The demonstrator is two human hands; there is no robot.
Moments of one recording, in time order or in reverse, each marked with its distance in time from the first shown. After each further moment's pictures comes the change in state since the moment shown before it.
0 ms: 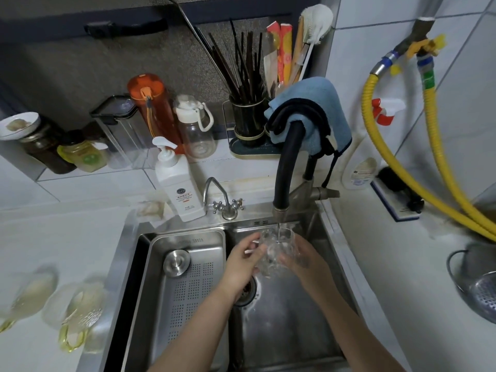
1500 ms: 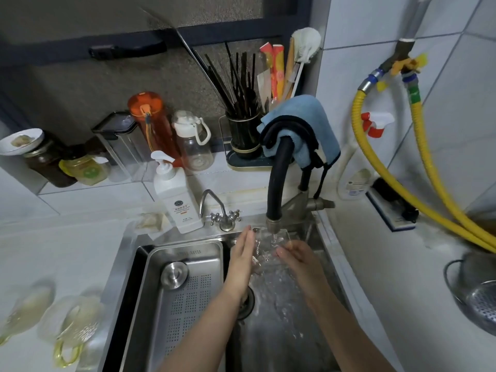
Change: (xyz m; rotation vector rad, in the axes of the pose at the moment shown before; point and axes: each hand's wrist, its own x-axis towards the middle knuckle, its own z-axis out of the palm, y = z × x) left_hand 0.009 0.017 0.019 -0.112 0.066 0.103; right_hand 0.000 -0.043 -0.006 0.349 0.050 0.046
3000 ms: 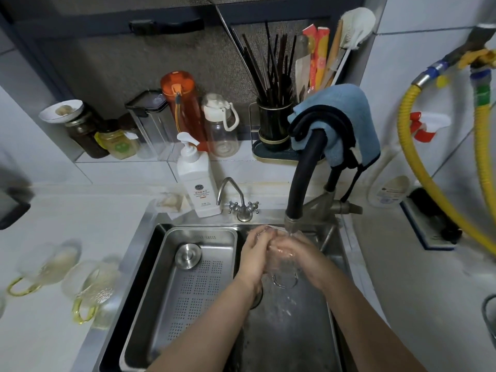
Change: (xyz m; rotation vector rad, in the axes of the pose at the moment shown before) left_hand 0.019 -0.013 0.005 -0.226 0.171 -0.158; right_hand 0.047 -0.007 0.007 -0.140 -0.474 0.175
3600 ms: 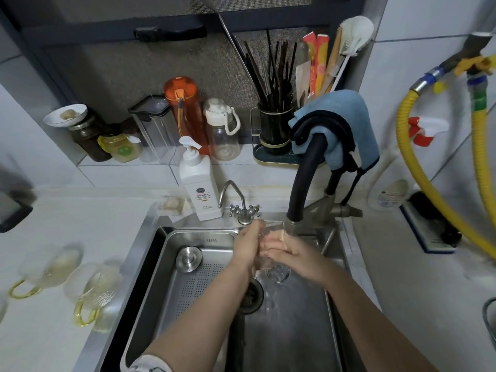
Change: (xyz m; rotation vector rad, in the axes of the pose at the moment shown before) left_hand 0.014 0.026 -0.002 -0.004 0.069 -0.120; right_hand 0.000 -0.011 -0.002 -0.358 -0.170 -0.213
